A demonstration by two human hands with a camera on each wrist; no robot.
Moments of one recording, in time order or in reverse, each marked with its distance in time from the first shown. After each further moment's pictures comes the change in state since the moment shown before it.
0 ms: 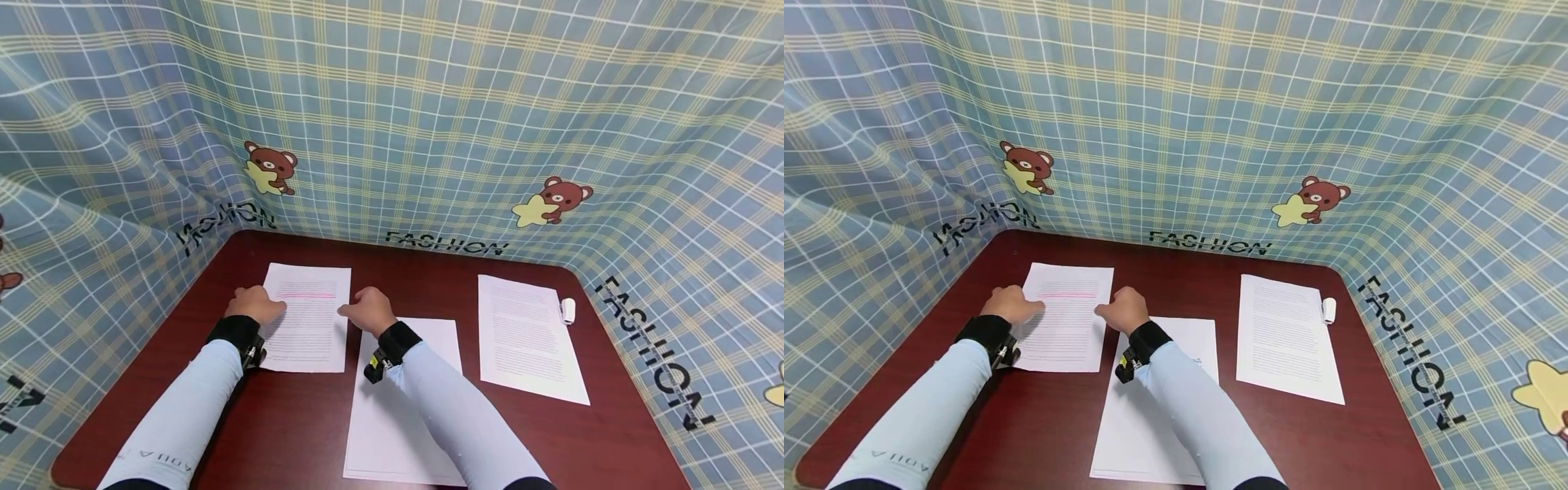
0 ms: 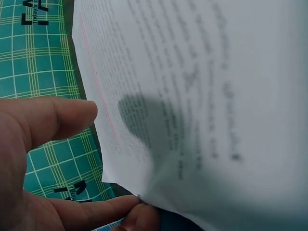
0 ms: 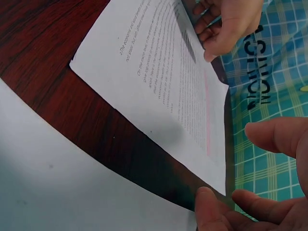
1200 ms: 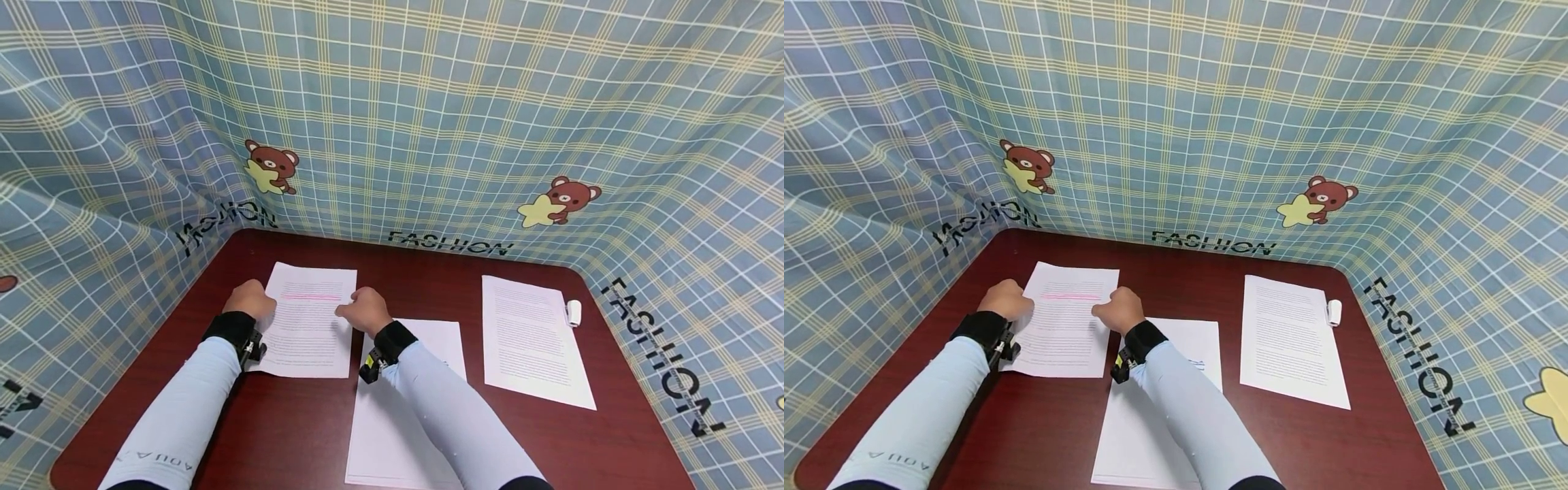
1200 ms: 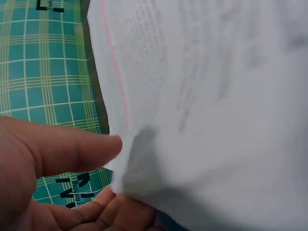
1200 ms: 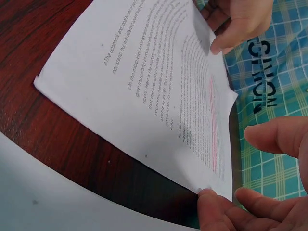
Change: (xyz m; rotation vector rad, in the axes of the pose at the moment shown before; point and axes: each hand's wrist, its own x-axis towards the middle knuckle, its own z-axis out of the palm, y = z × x) left_hand 0.007 -0.002 -0.013 -0.109 0.013 -0.017; right_hand 0.020 -0.001 0.020 0.053 0.013 0.060
